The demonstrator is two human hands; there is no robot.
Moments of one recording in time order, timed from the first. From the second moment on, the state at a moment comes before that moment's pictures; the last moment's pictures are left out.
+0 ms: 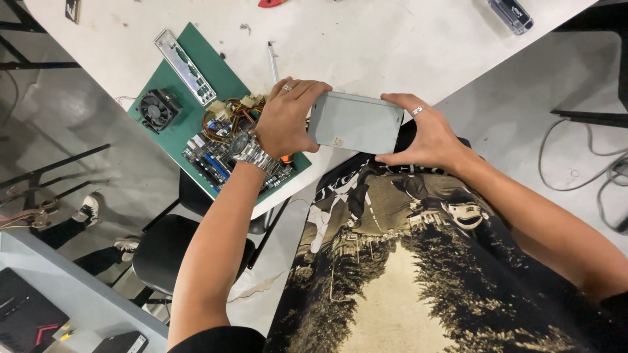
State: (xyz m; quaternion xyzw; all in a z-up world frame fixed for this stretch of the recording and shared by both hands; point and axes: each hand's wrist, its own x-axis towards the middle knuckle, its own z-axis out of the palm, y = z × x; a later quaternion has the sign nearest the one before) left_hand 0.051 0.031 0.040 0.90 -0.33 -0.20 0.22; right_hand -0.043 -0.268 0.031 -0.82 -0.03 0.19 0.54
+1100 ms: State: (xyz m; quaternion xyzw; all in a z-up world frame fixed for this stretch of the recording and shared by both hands) left_hand -0.077 -0.032 -0.046 0.54 0.20 -0.08 0.81; right_hand 0.033 -0.285 -0.020 -0.62 0.04 0.36 0.70
